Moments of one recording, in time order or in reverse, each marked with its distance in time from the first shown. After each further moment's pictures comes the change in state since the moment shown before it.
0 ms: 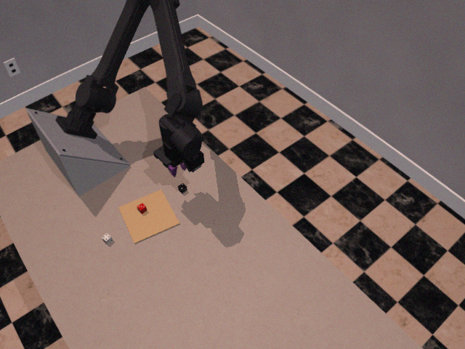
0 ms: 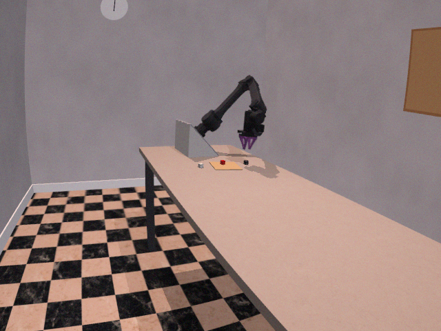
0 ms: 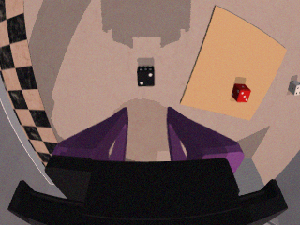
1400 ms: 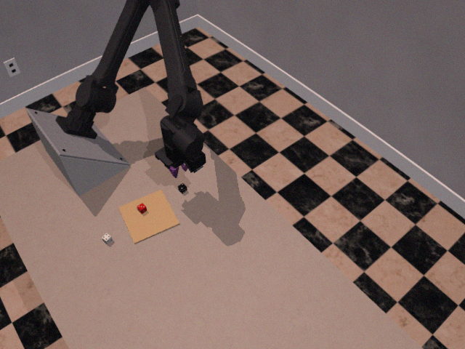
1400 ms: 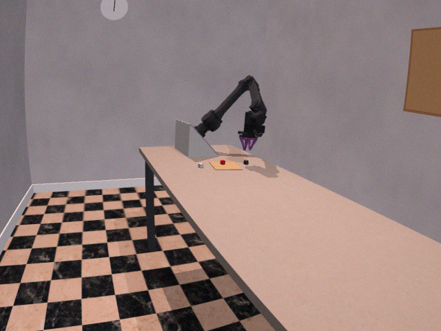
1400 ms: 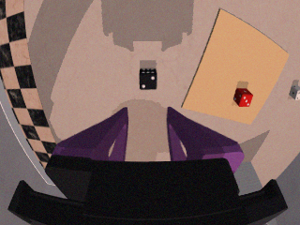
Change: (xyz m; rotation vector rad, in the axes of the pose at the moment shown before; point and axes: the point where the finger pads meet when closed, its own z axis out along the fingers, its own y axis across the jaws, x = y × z) arm -0.001 0.002 0.005 0.001 -0.005 -0.019
